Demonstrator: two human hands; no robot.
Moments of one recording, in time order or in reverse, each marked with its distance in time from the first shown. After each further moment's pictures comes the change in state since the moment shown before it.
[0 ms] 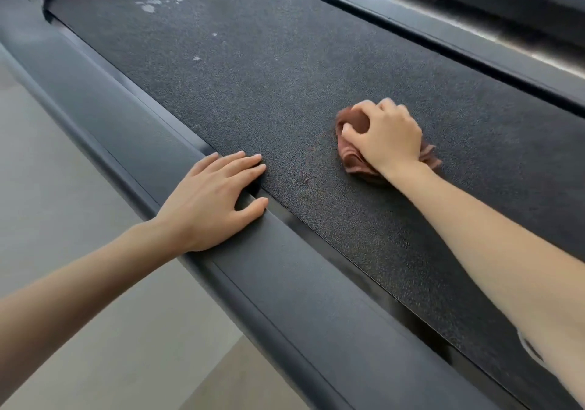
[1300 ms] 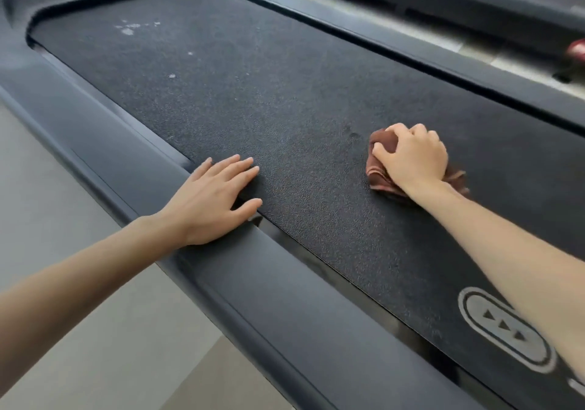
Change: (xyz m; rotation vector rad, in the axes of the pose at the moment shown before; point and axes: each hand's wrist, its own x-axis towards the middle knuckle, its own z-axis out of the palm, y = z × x) left_hand 0.017 0.021 0.011 0.040 -0.034 0.077; right_hand -0.038 0.088 -0.034 -0.092 -0.027 0.241
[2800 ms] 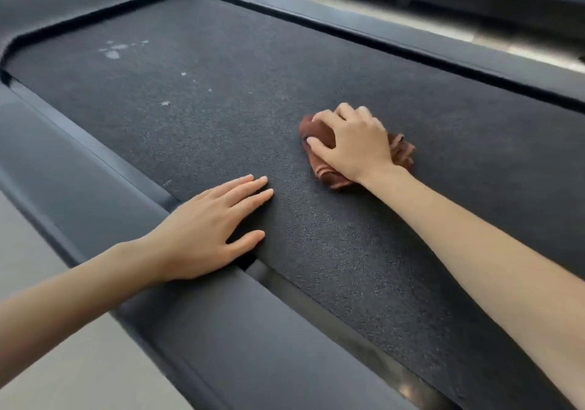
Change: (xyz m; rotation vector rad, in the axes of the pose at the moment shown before) left_hand 0.043 -0.054 -0.011 0.014 -0.105 0.221; right_hand 0.064 -0.112 0.049 0.061 0.013 -0.373
